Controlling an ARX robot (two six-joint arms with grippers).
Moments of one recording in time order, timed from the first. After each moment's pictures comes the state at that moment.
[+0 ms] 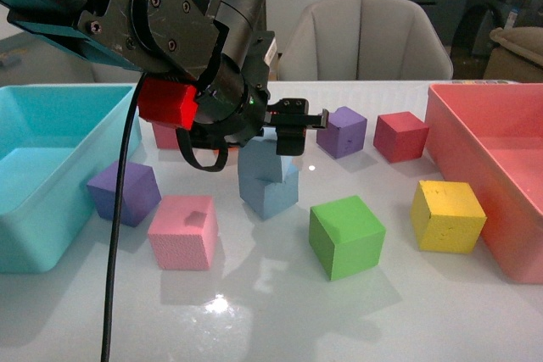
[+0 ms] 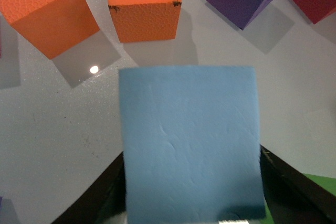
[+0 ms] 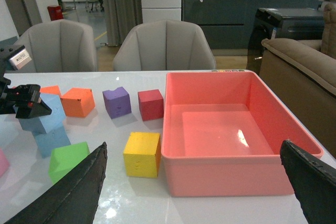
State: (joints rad) left arm -0.41 2.17 1.46 -0.06 -0.07 -0.15; right arm 0.00 0.00 0.01 0.00 0.00 0.00
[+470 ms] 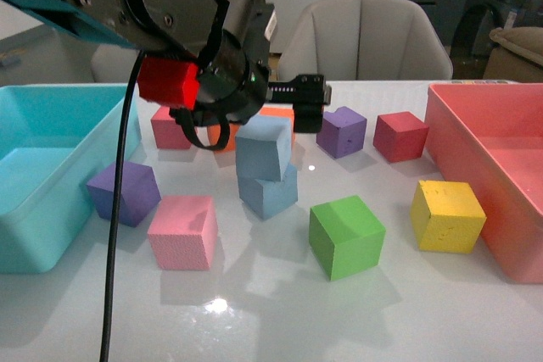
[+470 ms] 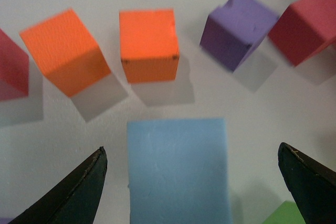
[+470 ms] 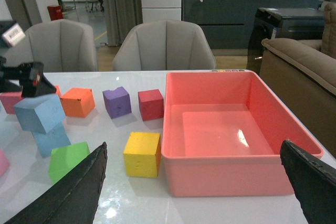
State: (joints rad) left arm -0.42 2.12 1.47 -0.01 -0.11 -0.15; right arm 0.00 0.00 0.01 0.00 0.00 0.00
